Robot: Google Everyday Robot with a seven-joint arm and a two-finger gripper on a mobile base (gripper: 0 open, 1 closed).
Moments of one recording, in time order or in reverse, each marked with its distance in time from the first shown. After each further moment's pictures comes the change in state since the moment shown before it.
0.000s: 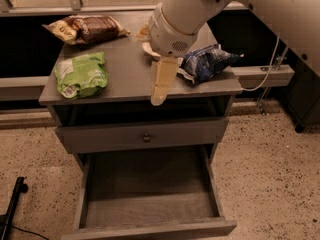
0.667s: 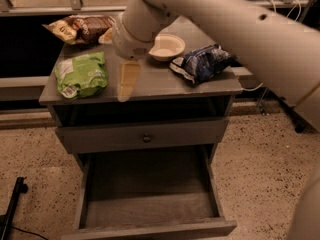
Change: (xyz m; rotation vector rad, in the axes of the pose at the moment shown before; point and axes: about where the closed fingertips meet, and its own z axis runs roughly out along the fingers) arm -0.040 -0.055 0.074 0.039 -0.072 -0.112
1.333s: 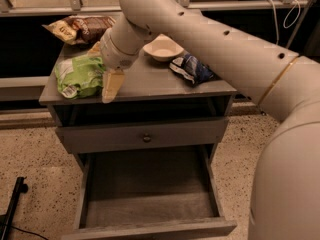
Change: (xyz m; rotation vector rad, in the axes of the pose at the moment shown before) arm -0.010 -0.023 0.068 0.014 -0.082 -0.043
